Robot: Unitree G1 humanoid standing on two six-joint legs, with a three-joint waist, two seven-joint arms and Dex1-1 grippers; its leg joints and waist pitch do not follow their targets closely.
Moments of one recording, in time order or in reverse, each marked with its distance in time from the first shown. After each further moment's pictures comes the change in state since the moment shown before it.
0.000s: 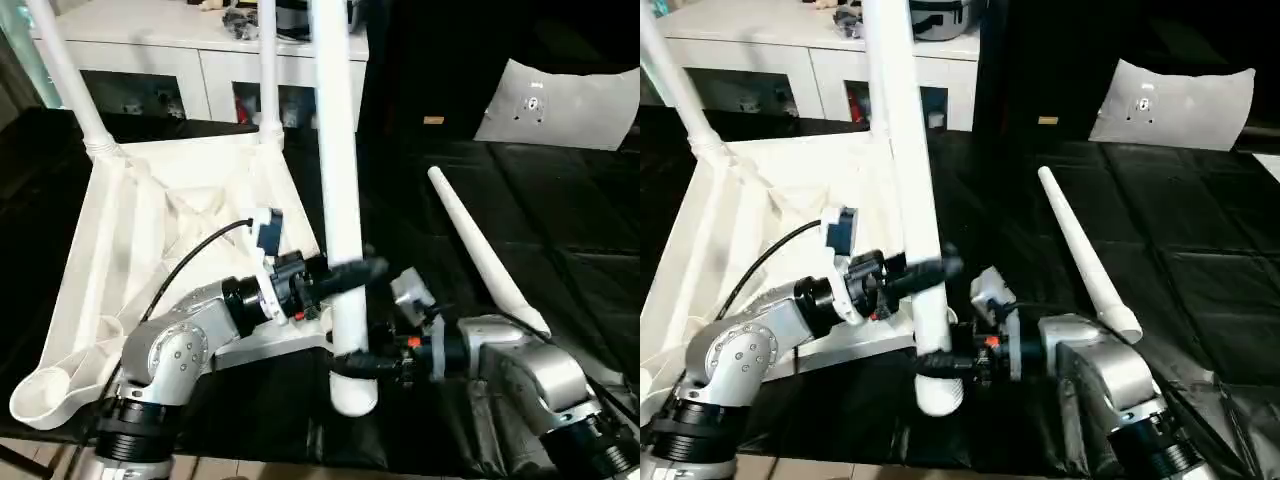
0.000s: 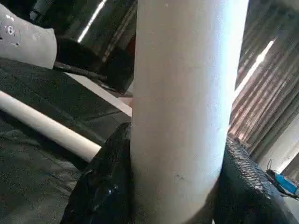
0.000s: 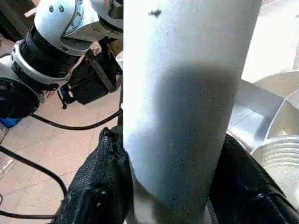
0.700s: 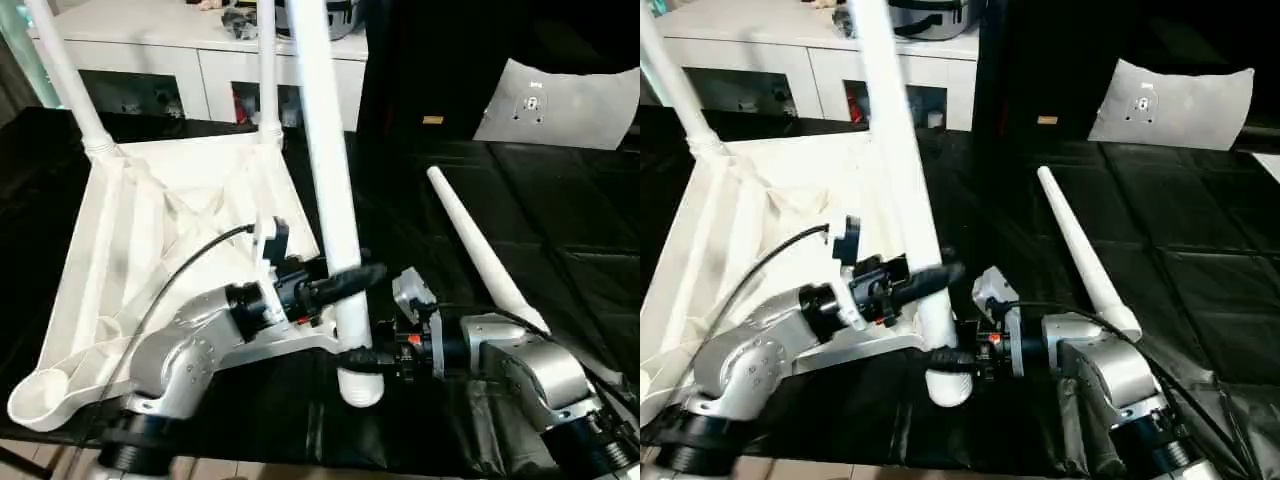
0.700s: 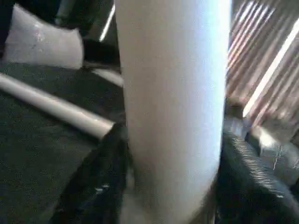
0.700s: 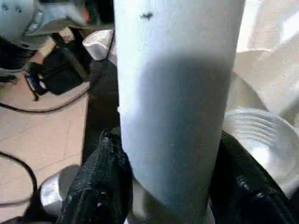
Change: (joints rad) left arm 0.075 0.067 -0.090 -0.007 0.198 -0.226 -0.012; right arm -0.012 -0.022 -0.003 0.026 -0.068 -0.006 -0.053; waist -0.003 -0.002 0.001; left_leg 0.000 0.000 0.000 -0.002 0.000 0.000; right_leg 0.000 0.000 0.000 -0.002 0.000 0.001
